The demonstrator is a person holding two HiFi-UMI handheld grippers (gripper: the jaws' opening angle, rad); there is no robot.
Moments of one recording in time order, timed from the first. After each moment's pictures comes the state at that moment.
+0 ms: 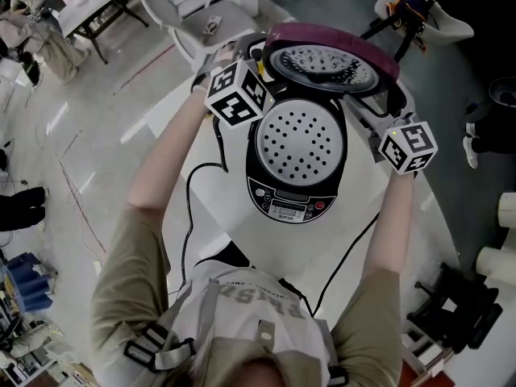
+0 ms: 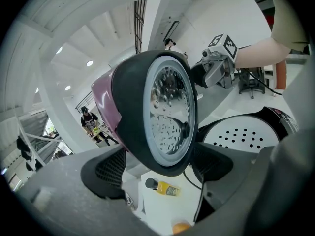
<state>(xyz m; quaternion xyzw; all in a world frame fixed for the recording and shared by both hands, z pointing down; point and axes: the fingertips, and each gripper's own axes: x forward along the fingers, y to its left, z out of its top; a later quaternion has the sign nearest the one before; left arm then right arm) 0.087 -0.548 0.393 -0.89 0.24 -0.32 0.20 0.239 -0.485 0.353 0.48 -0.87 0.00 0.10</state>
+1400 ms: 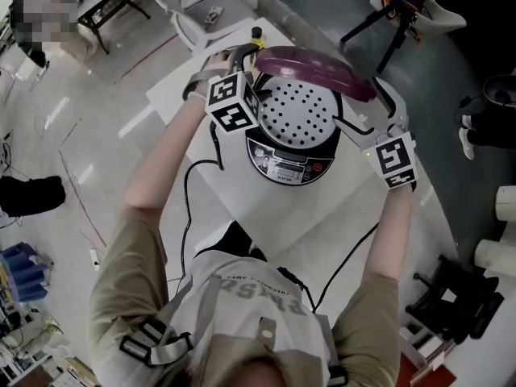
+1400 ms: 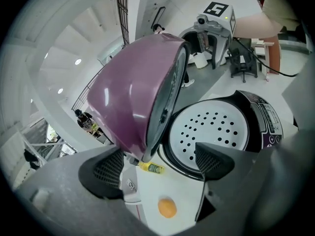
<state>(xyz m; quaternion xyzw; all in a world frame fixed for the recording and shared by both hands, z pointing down) 0.056 -0.453 0.434 -0.85 0.23 -0.41 0.23 0.193 -0.361 0.372 0.40 -0.84 -0.16 0.32</state>
